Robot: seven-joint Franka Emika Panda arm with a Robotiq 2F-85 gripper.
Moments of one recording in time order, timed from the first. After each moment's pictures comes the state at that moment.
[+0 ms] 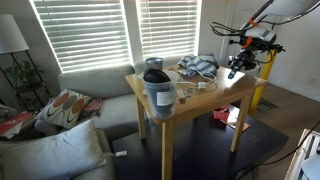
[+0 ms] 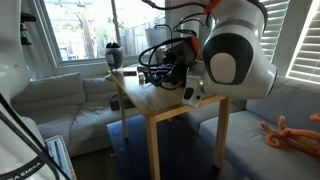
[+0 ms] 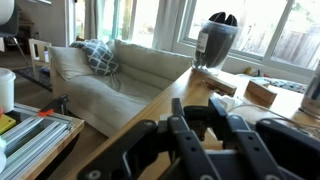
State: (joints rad) arm -0.36 0.37 -0.37 -1.99 0.88 1.00 0.33
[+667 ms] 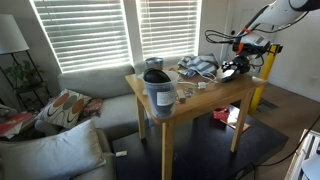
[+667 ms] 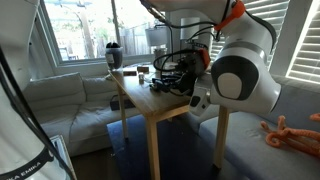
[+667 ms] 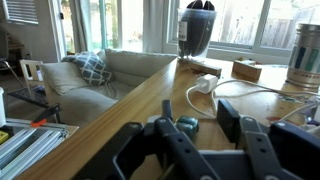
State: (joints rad) arm -0.36 0.49 -0.37 -1.91 0.96 1.00 0.44
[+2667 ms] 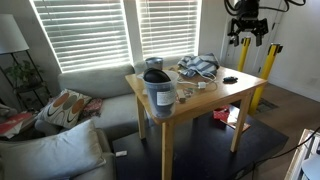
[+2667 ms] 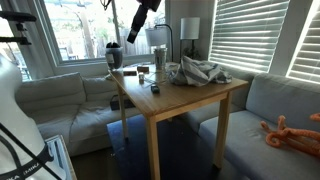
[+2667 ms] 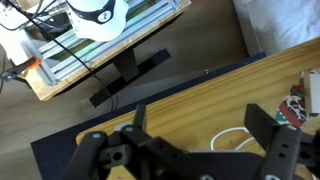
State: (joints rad) arm -0.15 -0.29 -0.08 -2.02 0.20 1.31 0.42
